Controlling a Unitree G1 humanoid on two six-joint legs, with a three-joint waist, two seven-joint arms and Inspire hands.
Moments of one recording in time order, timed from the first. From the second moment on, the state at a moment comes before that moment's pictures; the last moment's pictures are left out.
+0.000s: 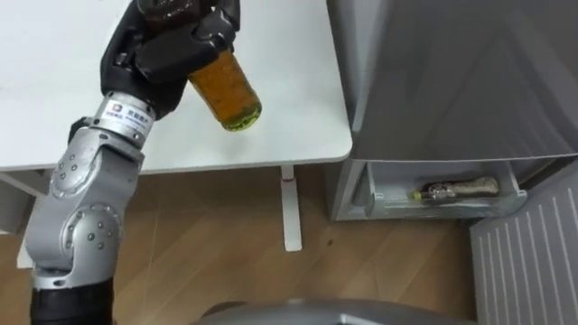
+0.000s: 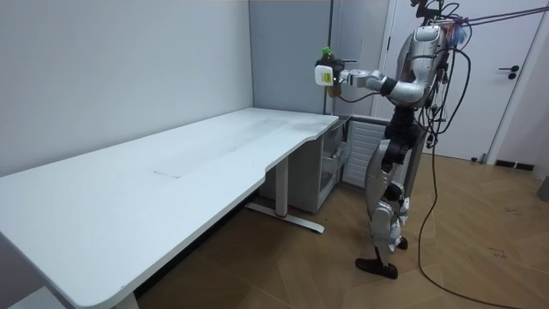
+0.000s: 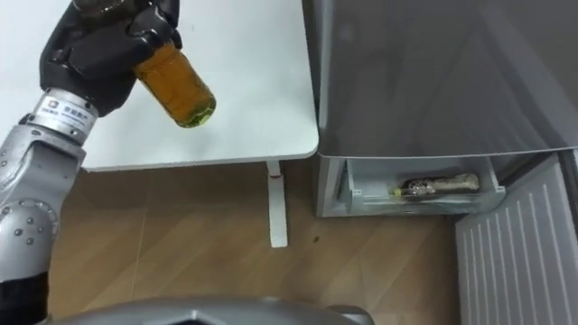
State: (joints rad) left arm 0.09 0.22 0.11 -0.42 -0.76 0.35 -0.14; right arm 0.13 -0.27 -0.02 1.24 0.03 0.24 0.06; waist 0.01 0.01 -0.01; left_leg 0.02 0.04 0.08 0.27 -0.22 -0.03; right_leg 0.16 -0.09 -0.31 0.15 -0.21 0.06
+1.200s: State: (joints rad) left arm 0.28 0.25 -0.14 -0.01 -0.82 0.32 -0.21; right arm 0.03 -0.24 0.14 0.91 0.19 0.23 0.19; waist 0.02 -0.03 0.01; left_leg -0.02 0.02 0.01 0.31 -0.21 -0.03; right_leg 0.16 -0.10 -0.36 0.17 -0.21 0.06
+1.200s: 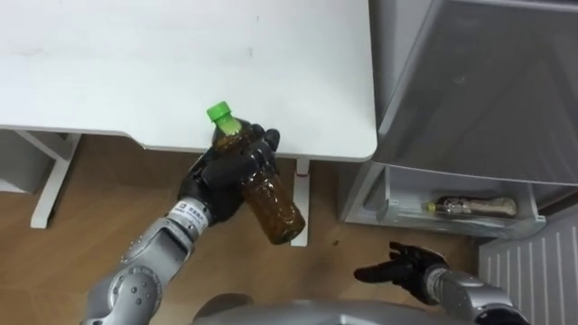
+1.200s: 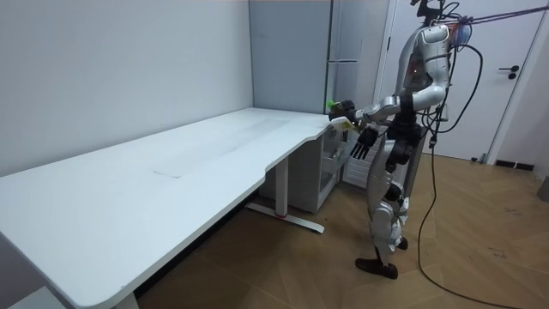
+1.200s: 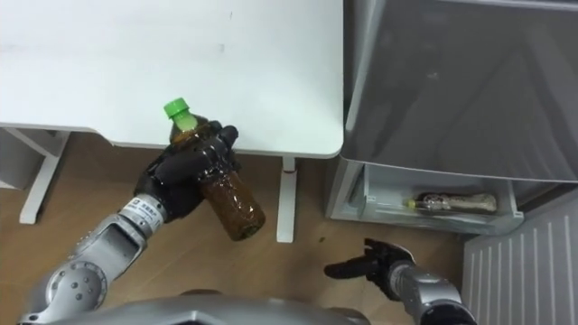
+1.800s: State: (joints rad) left arm 0.27 0.22 -0.14 -0.01 -0.33 0.24 -0.21; right arm 0.06 -0.22 0.18 0.67 0.13 0.15 0.34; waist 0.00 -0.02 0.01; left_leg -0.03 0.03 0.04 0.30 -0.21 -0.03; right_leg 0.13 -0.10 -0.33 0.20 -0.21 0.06
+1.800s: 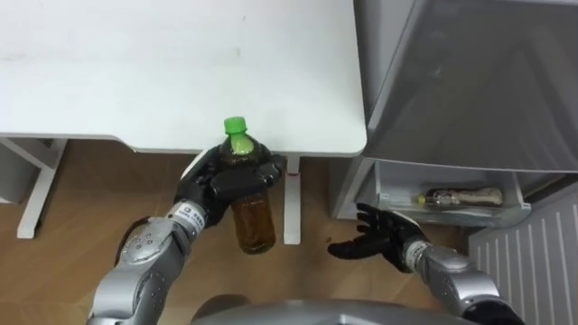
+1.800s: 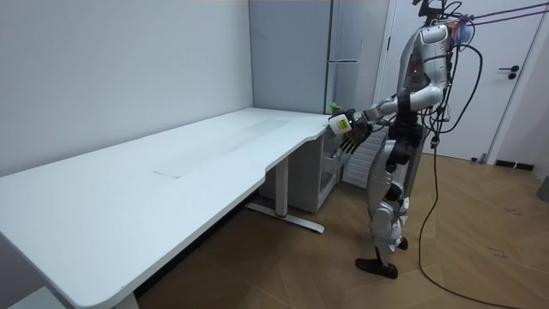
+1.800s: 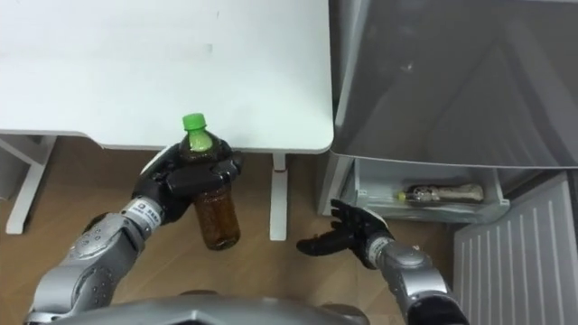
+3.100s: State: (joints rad) left arm 0.26 0.22 -0.27 -0.01 -0.24 0.11 -0.19; right arm 0.11 -0.22 0.34 0.42 0.24 0.12 0.81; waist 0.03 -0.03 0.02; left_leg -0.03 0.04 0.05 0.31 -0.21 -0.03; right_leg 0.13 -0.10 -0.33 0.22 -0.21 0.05
